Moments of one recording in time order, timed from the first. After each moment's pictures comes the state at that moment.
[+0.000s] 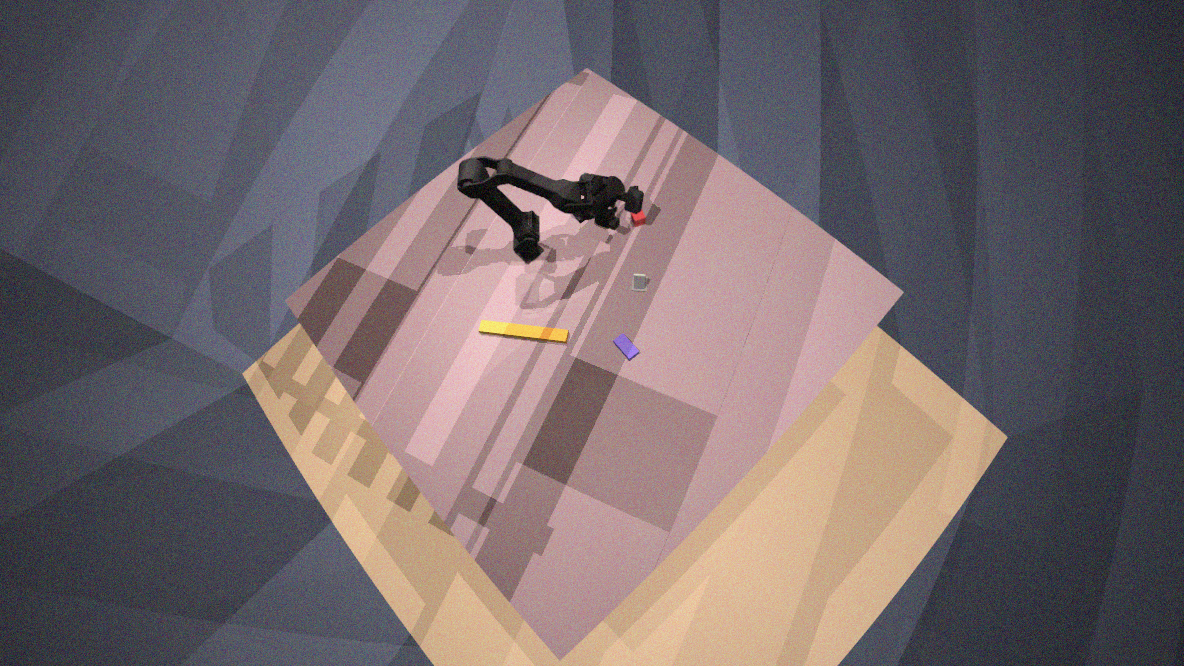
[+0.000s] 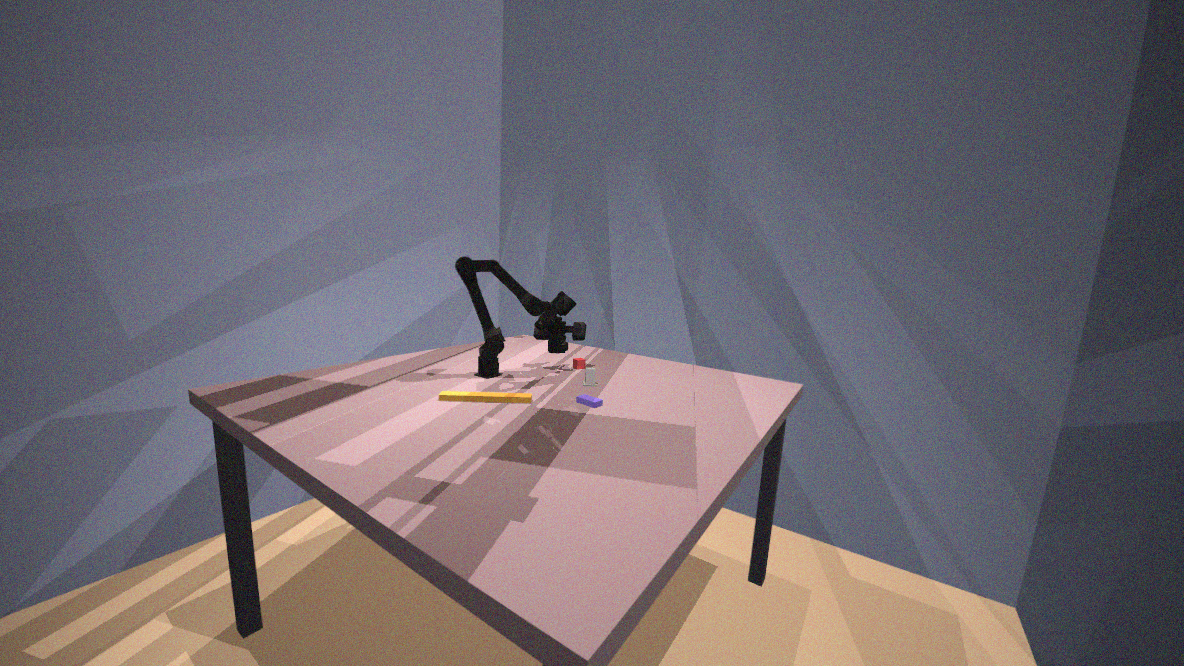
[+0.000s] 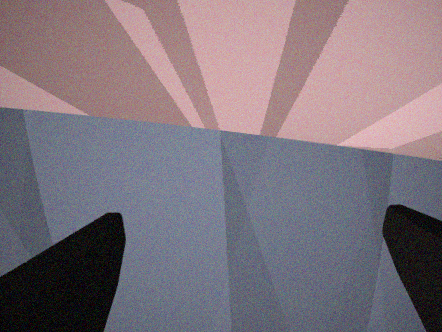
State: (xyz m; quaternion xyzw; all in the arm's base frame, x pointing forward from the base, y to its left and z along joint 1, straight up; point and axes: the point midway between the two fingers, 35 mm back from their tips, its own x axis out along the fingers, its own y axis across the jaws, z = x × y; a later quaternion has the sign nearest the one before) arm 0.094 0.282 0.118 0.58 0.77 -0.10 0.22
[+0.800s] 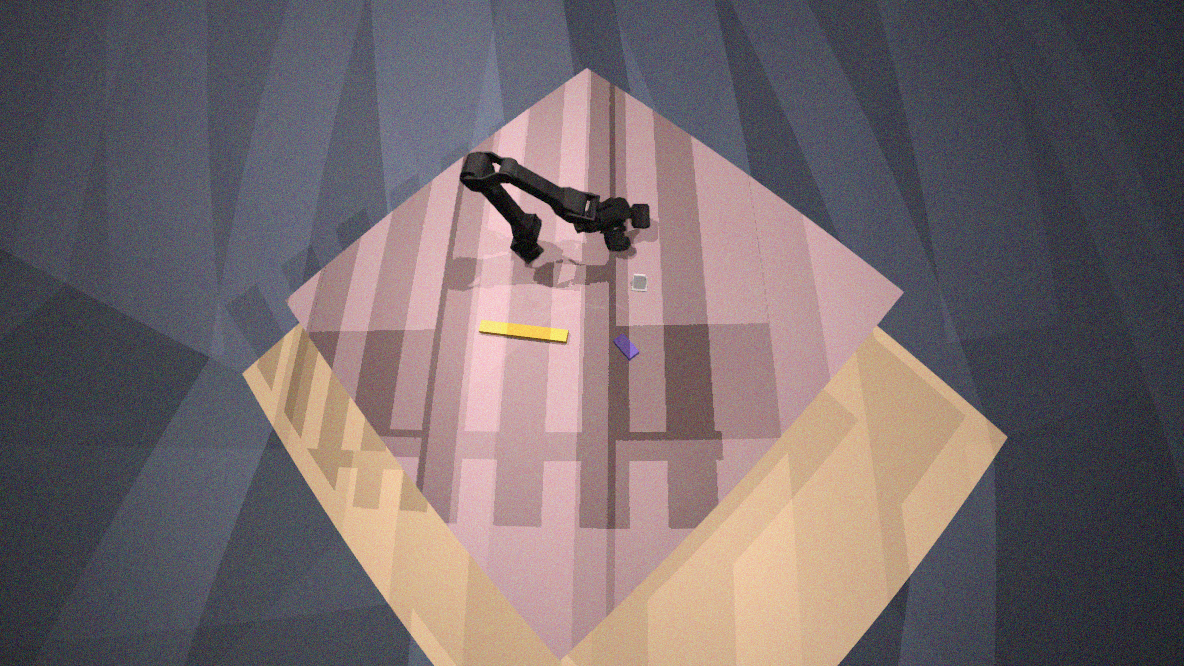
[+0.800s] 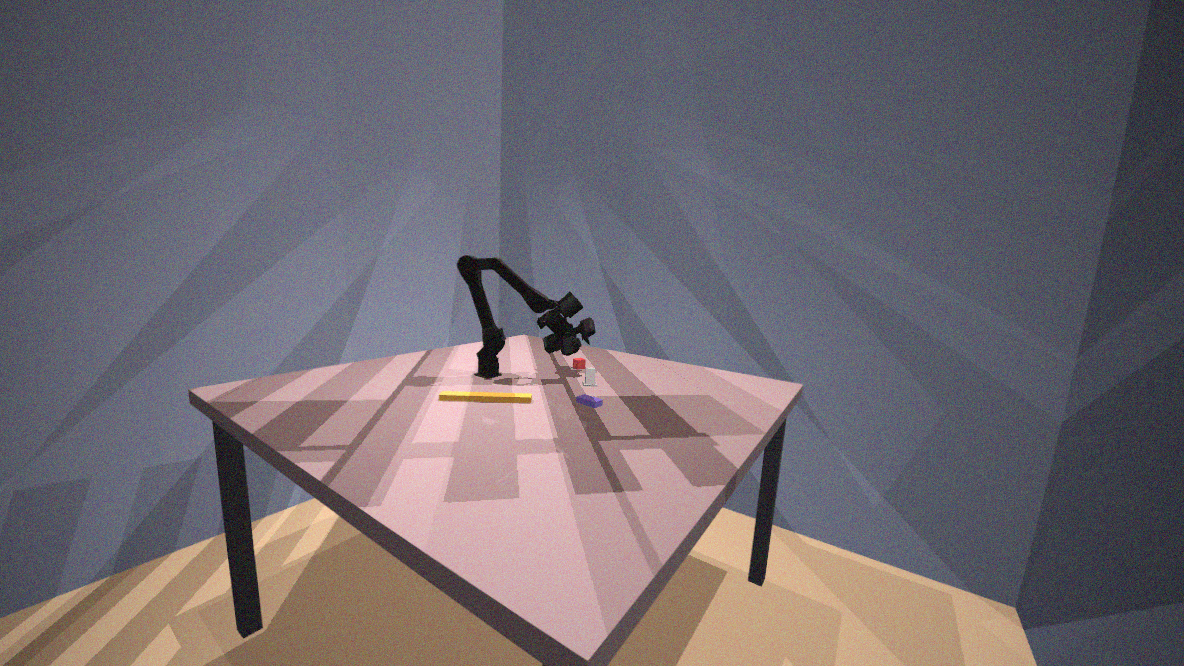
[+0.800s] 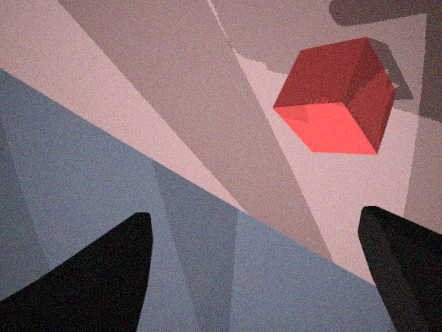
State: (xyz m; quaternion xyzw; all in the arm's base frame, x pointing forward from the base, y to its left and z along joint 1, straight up) arm 0.175 0.245 0.109 0.60 0.69 0.00 0.41
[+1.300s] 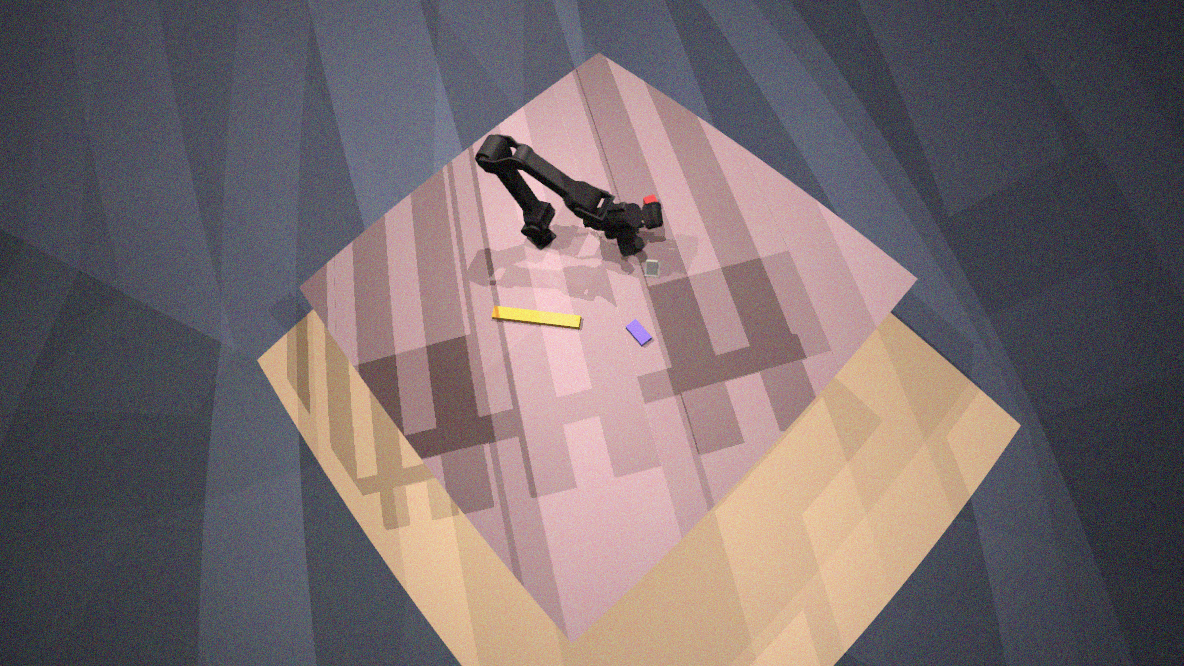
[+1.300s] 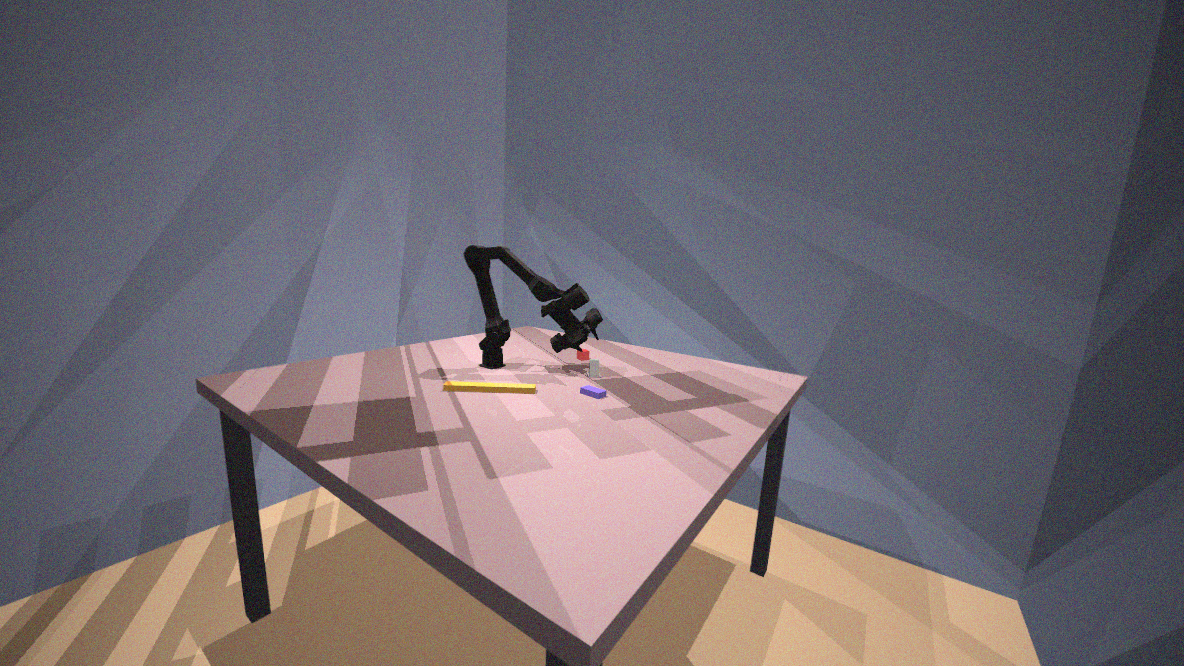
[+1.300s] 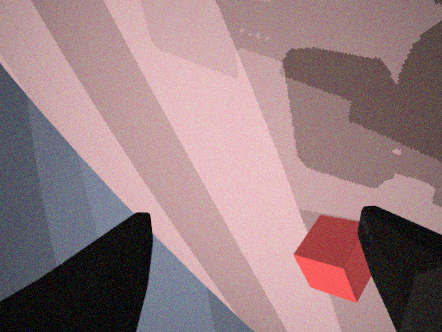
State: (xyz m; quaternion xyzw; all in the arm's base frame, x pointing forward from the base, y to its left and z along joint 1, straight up) arm 0.229 0.196 0.104 0.55 0.62 0.03 0.55
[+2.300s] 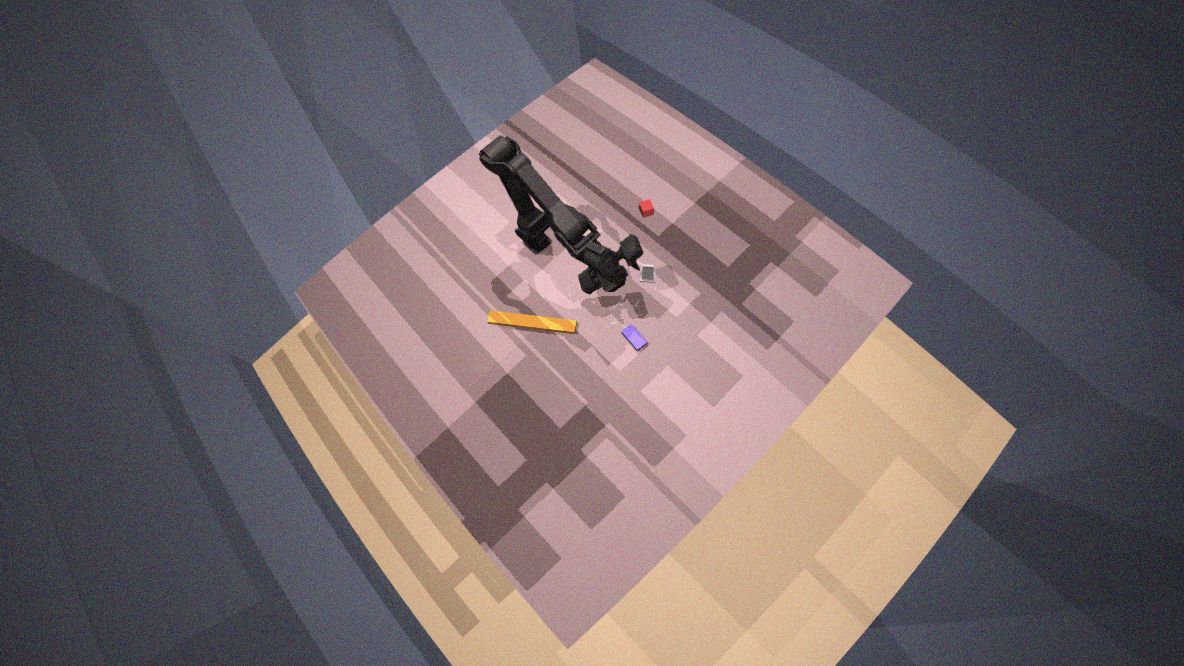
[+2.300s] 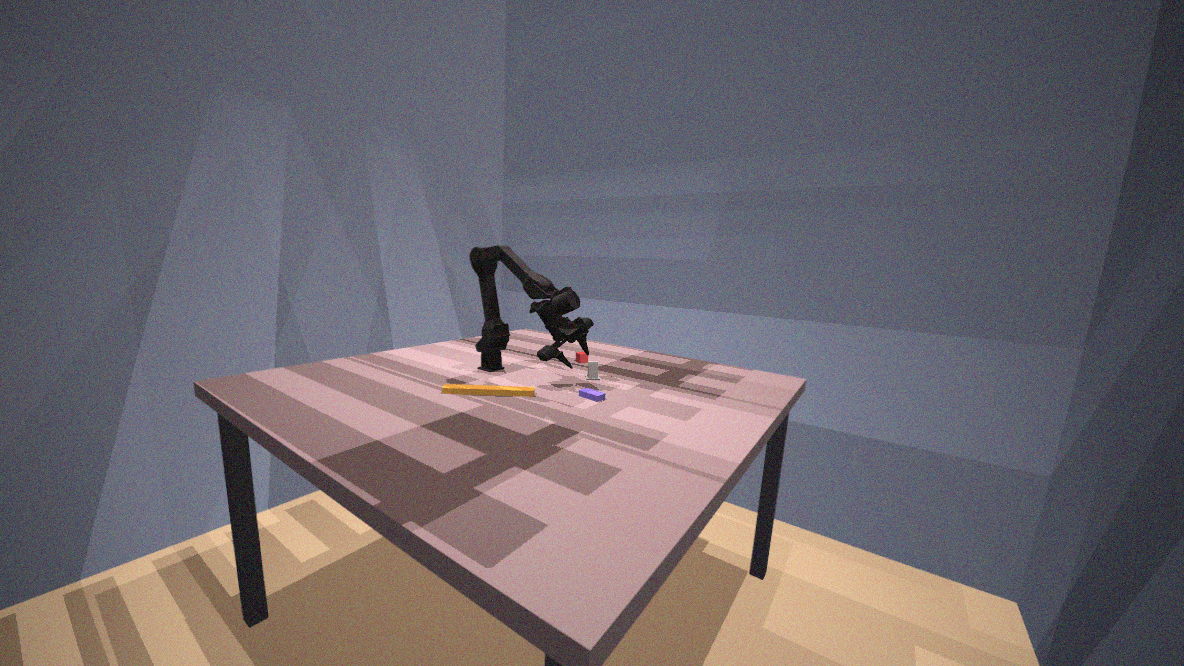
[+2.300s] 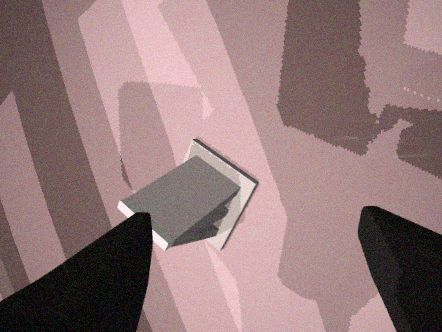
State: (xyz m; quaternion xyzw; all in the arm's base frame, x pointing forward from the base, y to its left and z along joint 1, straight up) arm 0.288 0.069 0.098 0.33 0.55 0.04 0.77
